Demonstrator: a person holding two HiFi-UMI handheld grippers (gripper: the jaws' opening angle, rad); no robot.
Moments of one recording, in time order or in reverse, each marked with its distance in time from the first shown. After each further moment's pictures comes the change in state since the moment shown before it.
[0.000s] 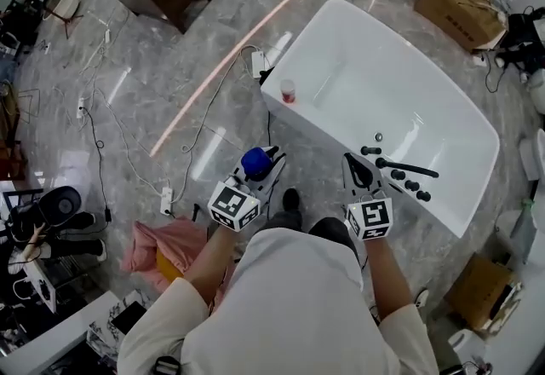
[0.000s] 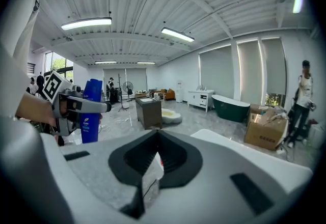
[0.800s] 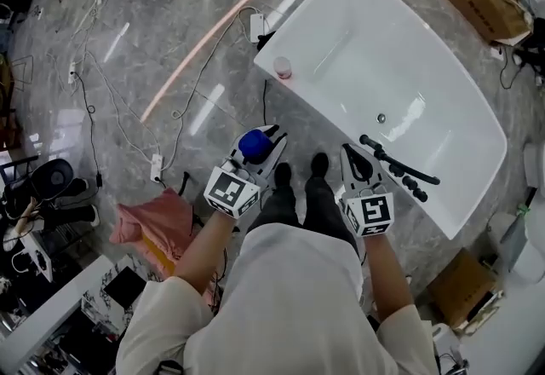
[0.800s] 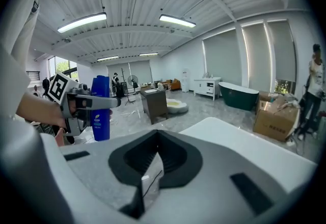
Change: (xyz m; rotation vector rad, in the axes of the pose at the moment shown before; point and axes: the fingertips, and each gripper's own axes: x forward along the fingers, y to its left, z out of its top) left arm 0.090 0.031 -0.026 -0.018 0.003 0.071; right arm 0.052 -0.057 -0.044 0.042 0.106 0.097
